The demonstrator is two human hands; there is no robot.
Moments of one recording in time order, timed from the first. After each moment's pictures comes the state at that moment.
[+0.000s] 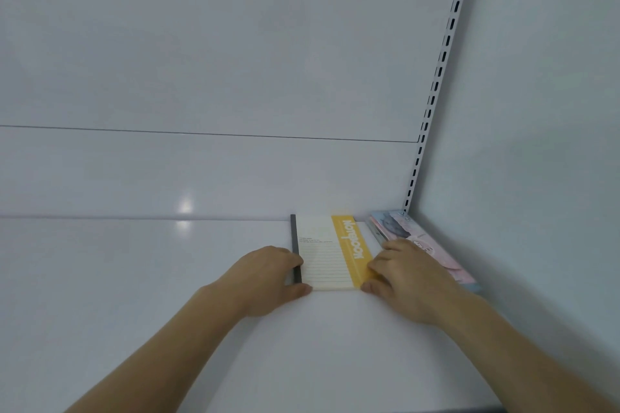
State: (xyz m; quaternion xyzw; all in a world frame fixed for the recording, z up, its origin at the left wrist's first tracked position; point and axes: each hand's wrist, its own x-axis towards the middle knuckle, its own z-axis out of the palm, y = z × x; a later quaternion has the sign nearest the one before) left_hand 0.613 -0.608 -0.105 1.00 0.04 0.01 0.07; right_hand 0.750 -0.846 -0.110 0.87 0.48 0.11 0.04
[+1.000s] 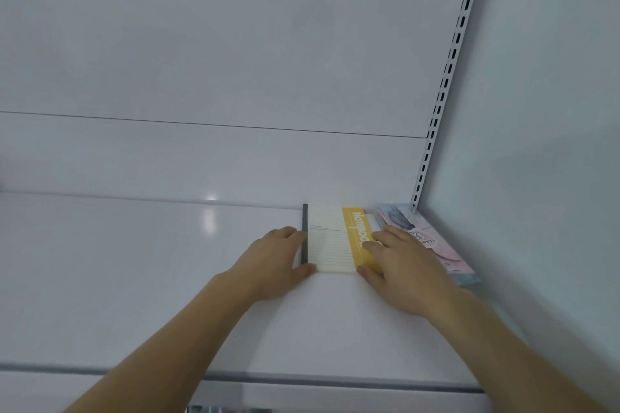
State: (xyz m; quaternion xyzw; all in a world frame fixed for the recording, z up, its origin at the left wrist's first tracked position) left_hand 0.594 -0.634 -0.101 0.98 0.10 0.07 0.12; right_hand 0.718 -0.846 -0.102 0.88 0.46 0.15 -0.02
